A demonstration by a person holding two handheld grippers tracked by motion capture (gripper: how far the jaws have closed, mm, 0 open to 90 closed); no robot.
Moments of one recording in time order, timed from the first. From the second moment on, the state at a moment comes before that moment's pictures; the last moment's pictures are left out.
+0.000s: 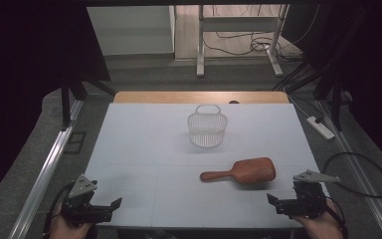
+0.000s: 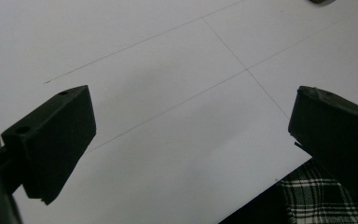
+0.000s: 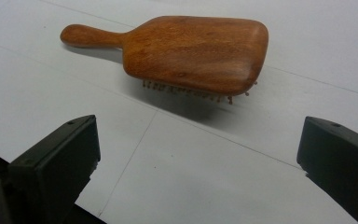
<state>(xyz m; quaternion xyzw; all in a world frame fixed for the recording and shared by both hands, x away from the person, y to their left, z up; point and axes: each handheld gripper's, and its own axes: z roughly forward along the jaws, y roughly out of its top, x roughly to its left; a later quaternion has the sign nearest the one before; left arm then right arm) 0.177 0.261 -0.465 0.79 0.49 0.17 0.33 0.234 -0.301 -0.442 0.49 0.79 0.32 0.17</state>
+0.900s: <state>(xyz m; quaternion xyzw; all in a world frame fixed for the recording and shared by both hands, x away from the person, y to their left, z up) 0.176 0.260 -0.465 0.79 0.48 0.17 0.33 0.243 -0.295 -0.430 0.45 0.81 0.34 0.16</state>
